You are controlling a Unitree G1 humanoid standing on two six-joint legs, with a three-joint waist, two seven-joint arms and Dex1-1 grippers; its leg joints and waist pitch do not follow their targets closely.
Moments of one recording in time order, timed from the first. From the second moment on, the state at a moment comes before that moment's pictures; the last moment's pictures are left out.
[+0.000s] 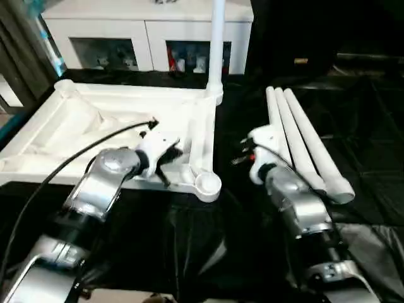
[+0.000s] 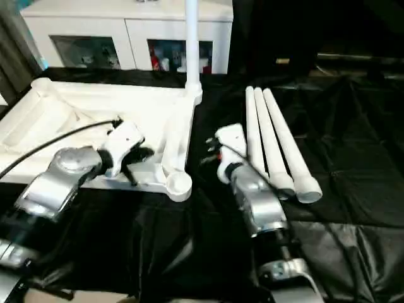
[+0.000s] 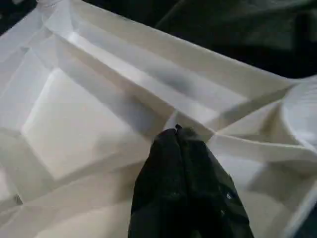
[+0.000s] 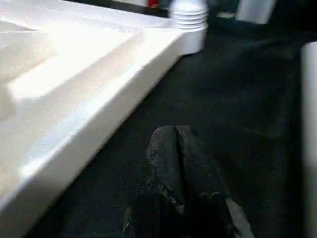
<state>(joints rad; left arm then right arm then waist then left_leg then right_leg) -0.53 0.45 -0.24 0.22 -0.02 0.40 -0.73 -0.50 -0.10 0.03 0.32 0.03 0.39 0.22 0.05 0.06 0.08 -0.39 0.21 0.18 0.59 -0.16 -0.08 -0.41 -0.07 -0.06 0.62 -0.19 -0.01</state>
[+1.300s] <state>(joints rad) -0.19 0.23 -0.09 -0.27 -0.14 0.57 -0.37 -0.56 -0.17 -0.08 0.11 0.02 0.96 0.05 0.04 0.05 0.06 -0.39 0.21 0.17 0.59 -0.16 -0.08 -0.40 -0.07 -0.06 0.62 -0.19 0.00</state>
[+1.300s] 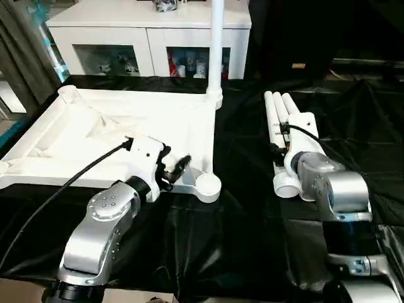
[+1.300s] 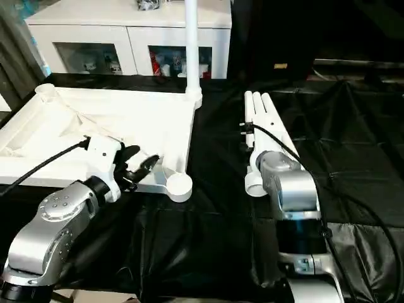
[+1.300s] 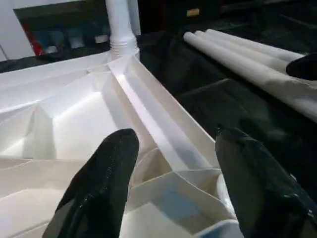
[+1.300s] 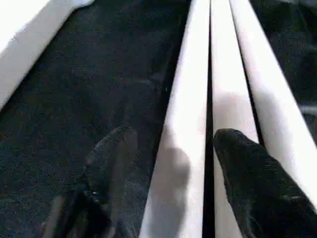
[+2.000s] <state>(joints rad) -0.15 0.29 -0.13 -0.35 -0.10 0.61 -0.38 -0.67 -0.18 -0.17 0.34 0.11 1.07 0.10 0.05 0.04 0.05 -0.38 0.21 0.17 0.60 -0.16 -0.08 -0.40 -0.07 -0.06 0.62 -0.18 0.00</state>
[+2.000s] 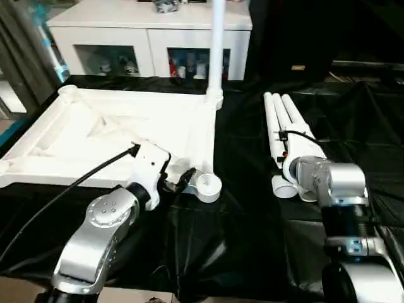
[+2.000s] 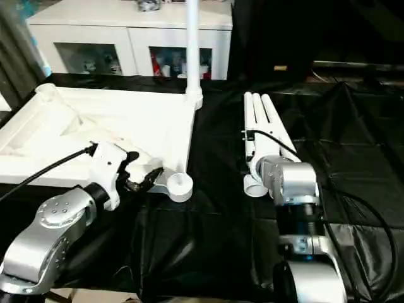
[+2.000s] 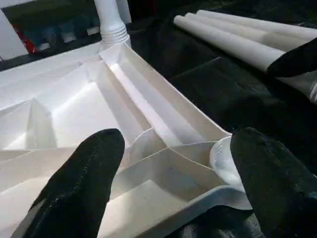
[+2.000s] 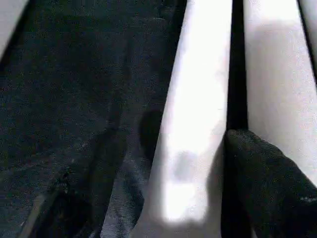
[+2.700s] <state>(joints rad) -0.07 0.37 -0.24 -0.50 -0.14 0.66 -0.49 -0.69 -0.19 -0.20 0.48 0.15 1.09 0.15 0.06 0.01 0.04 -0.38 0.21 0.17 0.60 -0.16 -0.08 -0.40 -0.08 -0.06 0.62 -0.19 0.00</state>
